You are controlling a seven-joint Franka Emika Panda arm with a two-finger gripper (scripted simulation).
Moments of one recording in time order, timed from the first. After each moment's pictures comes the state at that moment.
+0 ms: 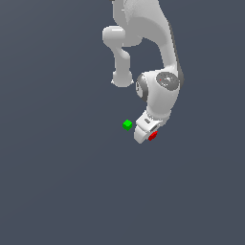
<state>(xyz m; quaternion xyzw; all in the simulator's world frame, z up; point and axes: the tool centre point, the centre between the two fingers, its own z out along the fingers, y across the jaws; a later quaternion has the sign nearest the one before) -0.021 0.133 0.115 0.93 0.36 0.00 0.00</state>
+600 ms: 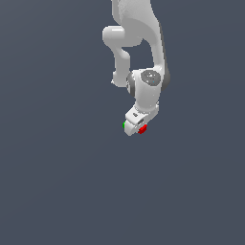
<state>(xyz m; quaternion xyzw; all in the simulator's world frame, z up) -0.070 0.093 0.095 0.93 0.36 0.00 0.00</state>
